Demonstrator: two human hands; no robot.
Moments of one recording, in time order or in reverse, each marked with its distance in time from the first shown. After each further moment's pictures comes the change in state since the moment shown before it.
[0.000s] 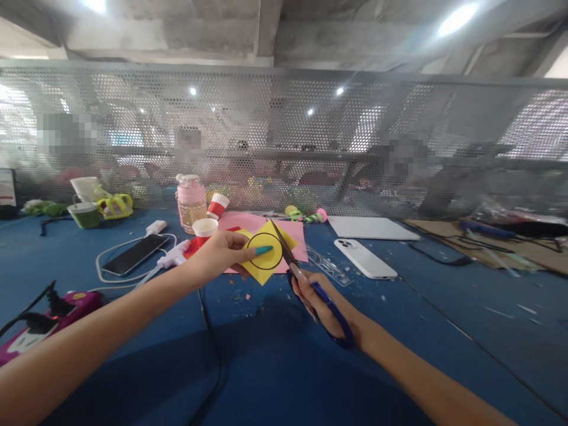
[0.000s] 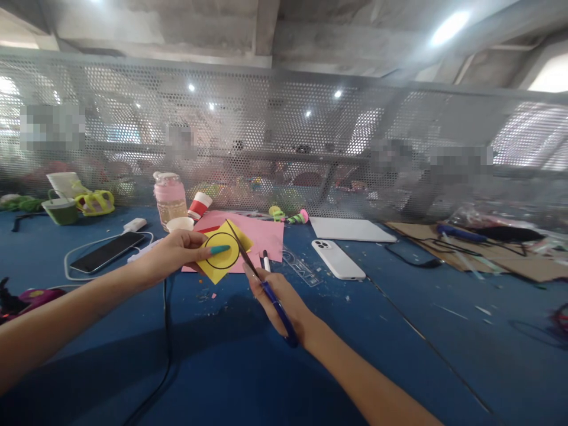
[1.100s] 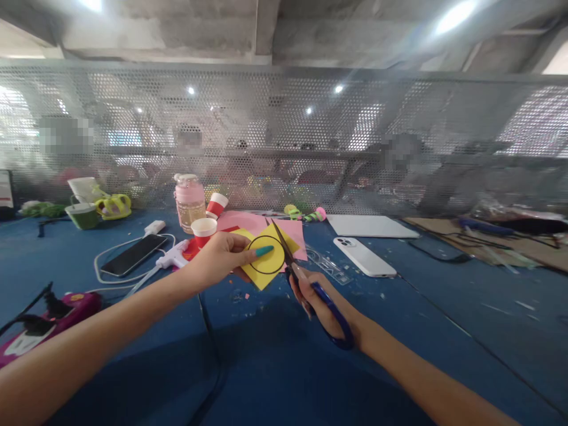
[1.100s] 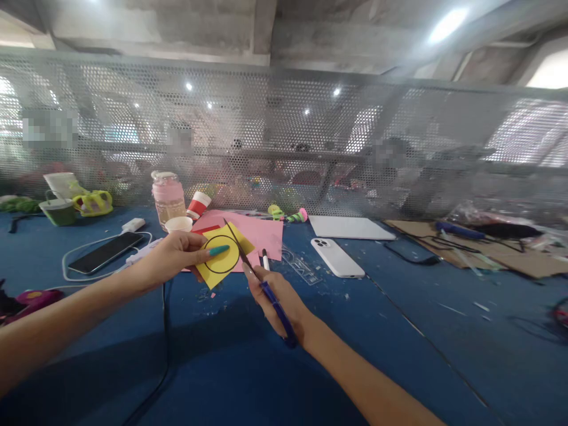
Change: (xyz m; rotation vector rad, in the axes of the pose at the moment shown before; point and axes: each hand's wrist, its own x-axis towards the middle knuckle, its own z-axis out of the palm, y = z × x) left_hand -0.004 0.001 0.006 0.040 -0.003 0.030; right_hand -0.001 0.002 0.001 -0.032 0.008 -0.014
